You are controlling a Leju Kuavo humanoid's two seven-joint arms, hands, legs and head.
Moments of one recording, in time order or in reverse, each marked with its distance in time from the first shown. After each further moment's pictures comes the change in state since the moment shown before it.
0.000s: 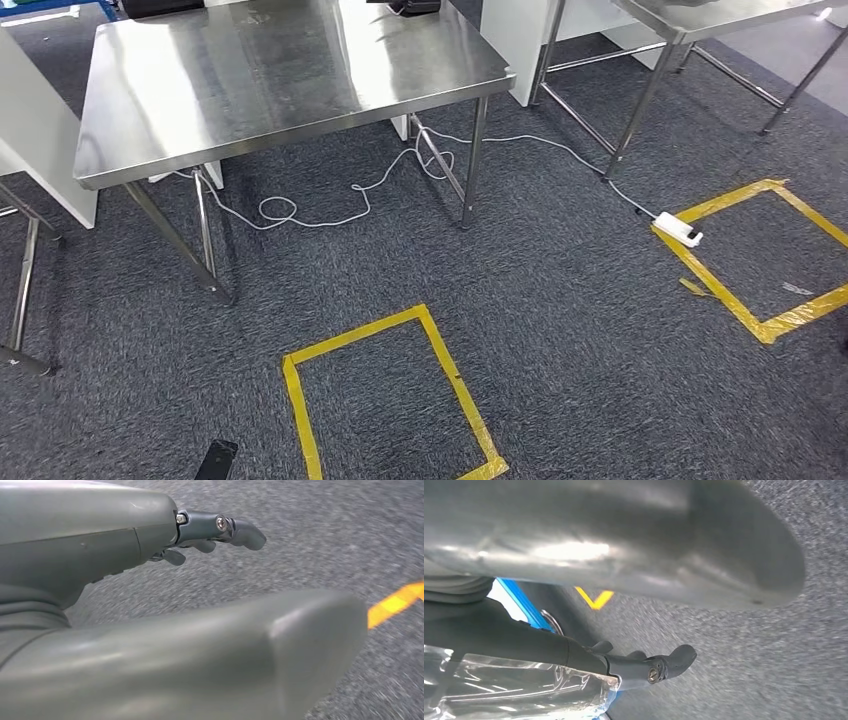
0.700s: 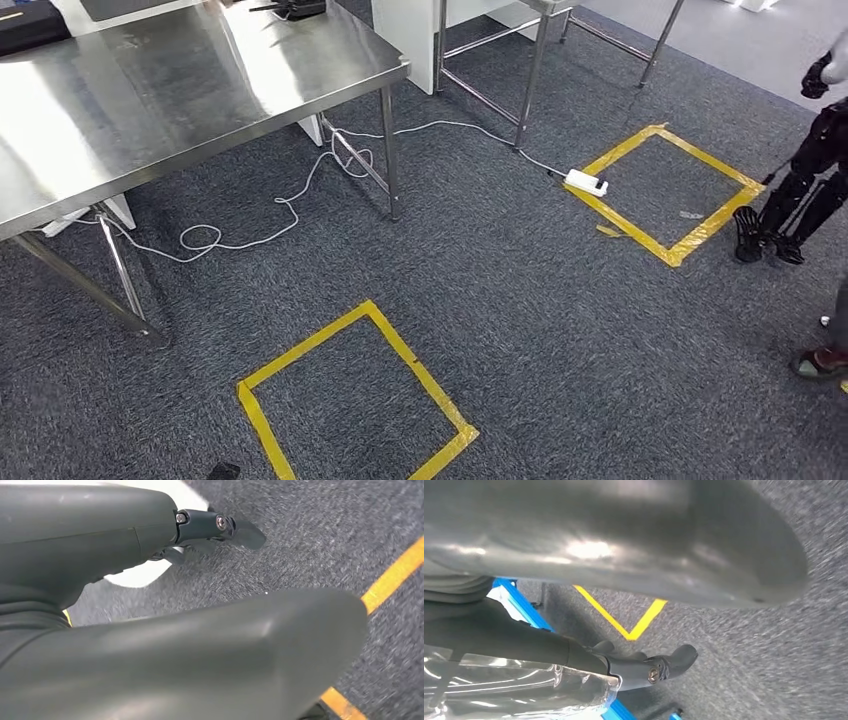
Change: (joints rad) left arm 0.033 0.016 -0.002 0.002 -0.041 -0.155 0.211; right arm 0.006 -0.001 0.016 0.000 0.003 0.032 -0.019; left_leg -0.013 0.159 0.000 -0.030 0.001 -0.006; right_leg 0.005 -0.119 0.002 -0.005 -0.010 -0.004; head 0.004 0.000
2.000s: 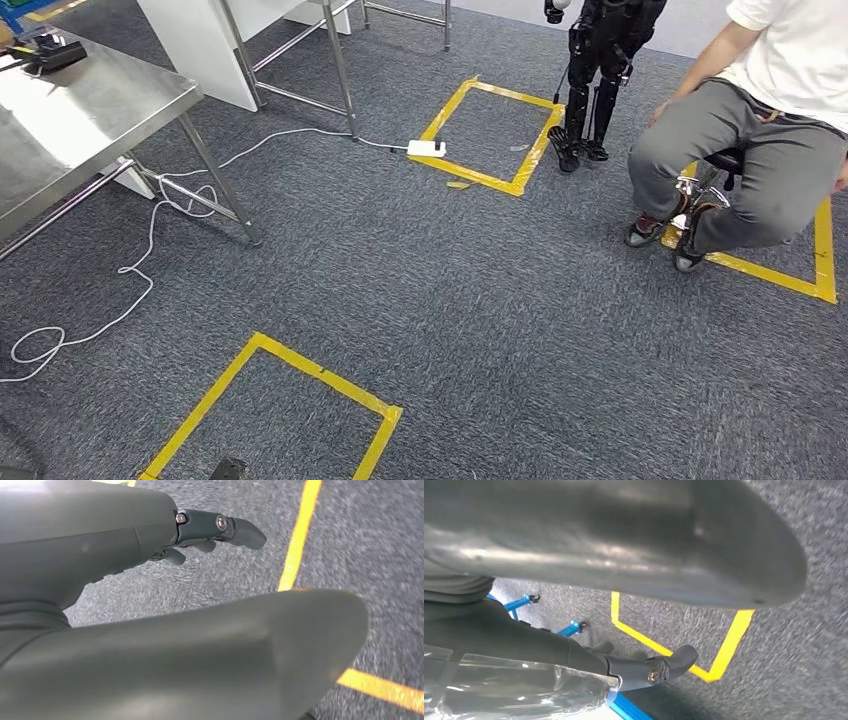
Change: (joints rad) left arm -0.019 -0.001 -0.018 0.006 -0.030 0.020 0.037; right arm 0.000 0.006 0.026 0.001 0.008 0.024 -0.004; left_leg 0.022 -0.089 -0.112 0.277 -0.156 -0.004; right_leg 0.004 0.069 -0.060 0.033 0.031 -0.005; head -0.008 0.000
